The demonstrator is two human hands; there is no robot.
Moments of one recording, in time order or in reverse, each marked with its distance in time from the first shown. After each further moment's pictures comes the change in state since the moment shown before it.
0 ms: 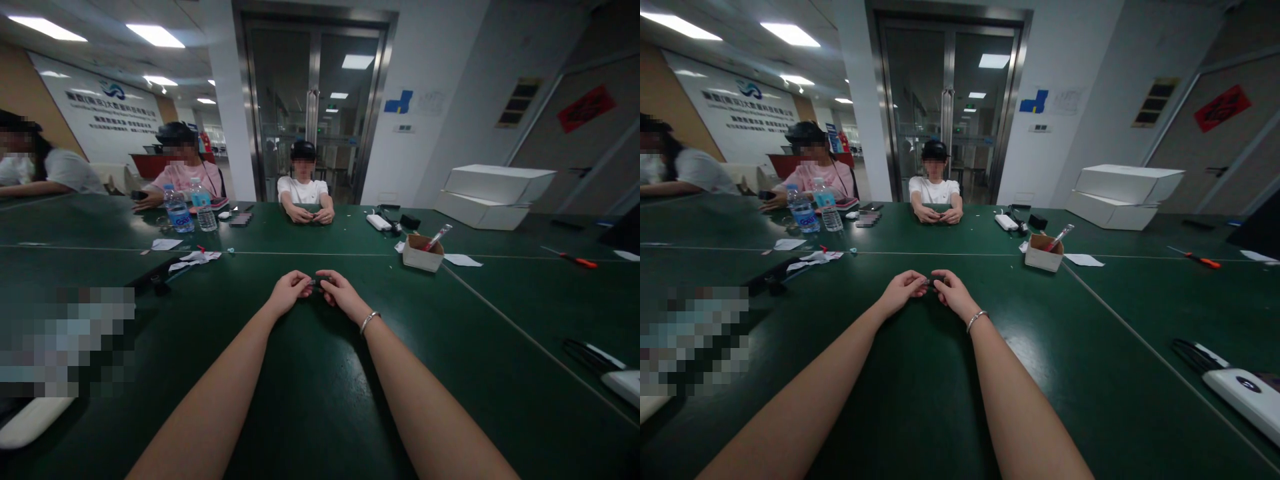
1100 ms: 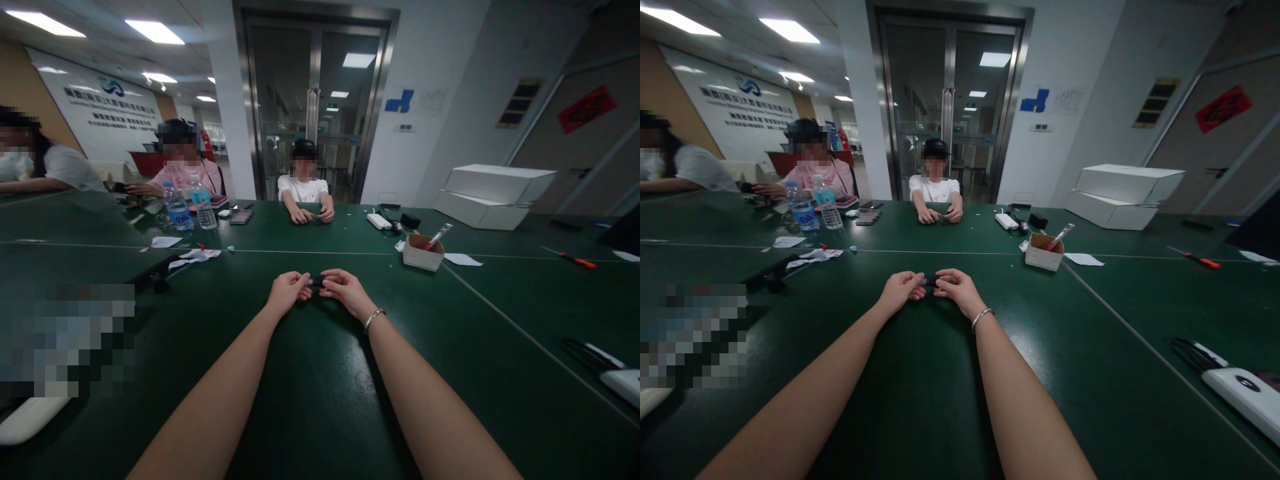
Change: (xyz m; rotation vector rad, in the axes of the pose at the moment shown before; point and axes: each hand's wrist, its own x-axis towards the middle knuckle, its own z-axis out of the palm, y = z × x) left_hand -0.003 -0.003 0.002 0.044 0.080 -0.018; right_hand -0.005 -0.002 -0.009 0.326 0.027 0.041
